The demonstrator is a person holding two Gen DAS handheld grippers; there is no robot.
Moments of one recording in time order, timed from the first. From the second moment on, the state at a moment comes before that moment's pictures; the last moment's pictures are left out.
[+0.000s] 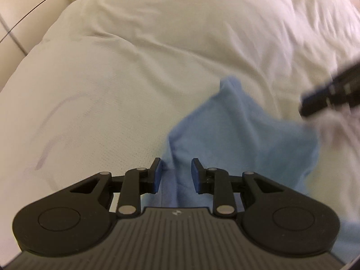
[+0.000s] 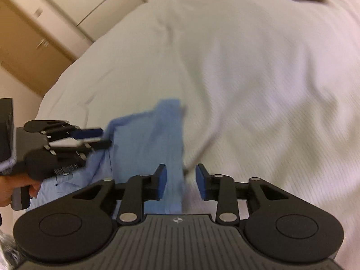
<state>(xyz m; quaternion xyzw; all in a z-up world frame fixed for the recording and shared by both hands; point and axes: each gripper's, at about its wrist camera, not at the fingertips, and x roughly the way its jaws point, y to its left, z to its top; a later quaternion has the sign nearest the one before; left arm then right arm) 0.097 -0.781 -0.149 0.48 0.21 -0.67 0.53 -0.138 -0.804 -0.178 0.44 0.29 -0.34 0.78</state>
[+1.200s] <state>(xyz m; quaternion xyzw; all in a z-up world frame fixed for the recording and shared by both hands) 0.309 -0.628 -0.154 0.38 0.36 -0.51 0.68 0.086 -0.734 -0.188 0.11 0.47 -0.07 0.88</state>
